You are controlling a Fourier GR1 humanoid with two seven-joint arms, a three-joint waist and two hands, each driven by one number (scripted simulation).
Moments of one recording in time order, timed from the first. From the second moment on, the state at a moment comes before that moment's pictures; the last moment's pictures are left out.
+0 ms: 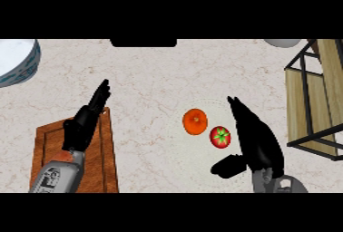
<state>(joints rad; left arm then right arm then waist) -0.19 0.19 -0.13 -1.42 -0.02 0.08 0.01 -0.19 -0.13 0.39 -1.86 0.75 0.23 0.94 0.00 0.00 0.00</state>
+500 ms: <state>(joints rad) -0.17 0.15 -0.11 -1.45 -0.06 0.06 0.04 -0.20 -0.08 0.37 -1.75 0.82 0.24 0.89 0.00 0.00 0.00</state>
